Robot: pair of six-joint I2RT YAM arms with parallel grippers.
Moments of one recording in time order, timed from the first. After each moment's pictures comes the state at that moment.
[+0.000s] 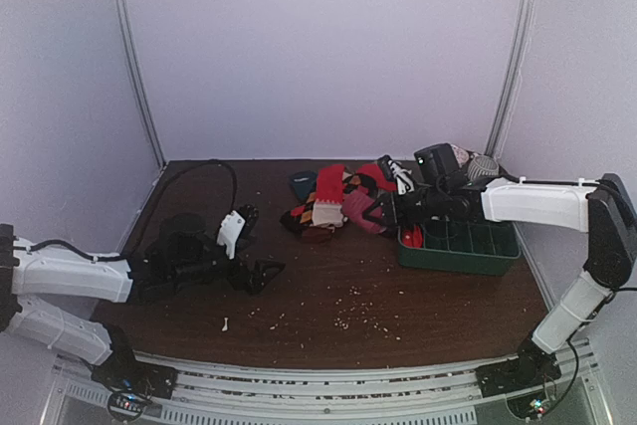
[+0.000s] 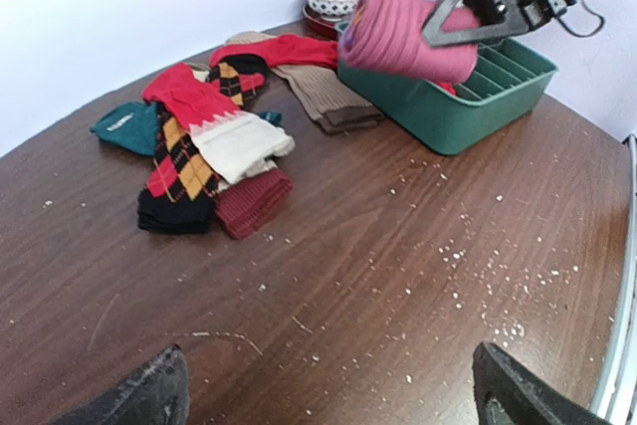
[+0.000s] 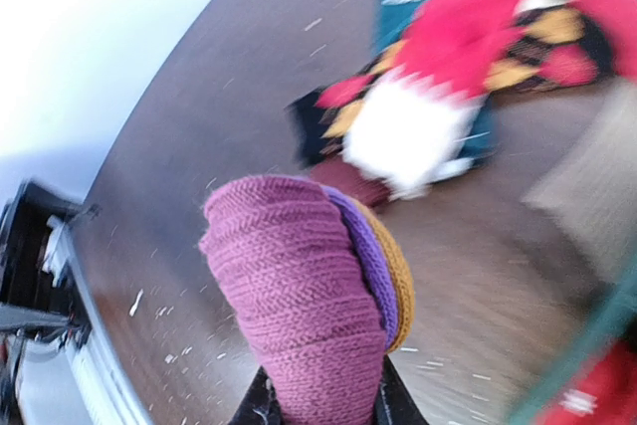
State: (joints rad) left arm -0.86 1.20 0.47 0.35 0.02 -0.08; right arm 0.59 1.60 1.06 -0.12 -0.38 0.35
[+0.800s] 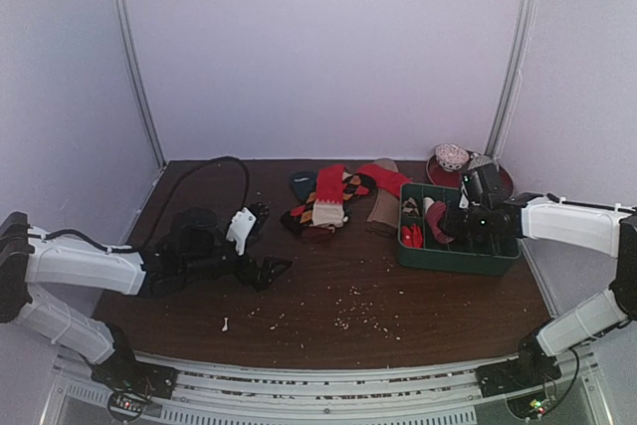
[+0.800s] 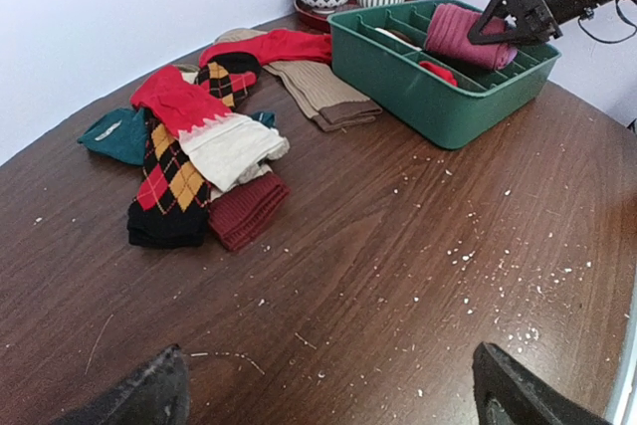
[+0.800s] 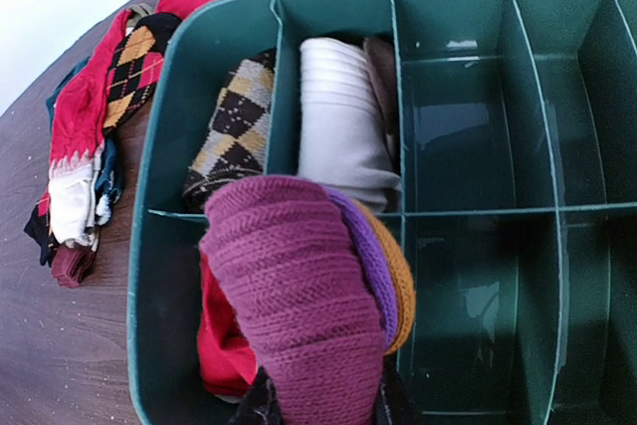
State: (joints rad) left arm -0.85 1.31 0.54 0.37 0.05 -0.03; right arm 0.38 1.36 0.80 -0.28 0.10 0.61
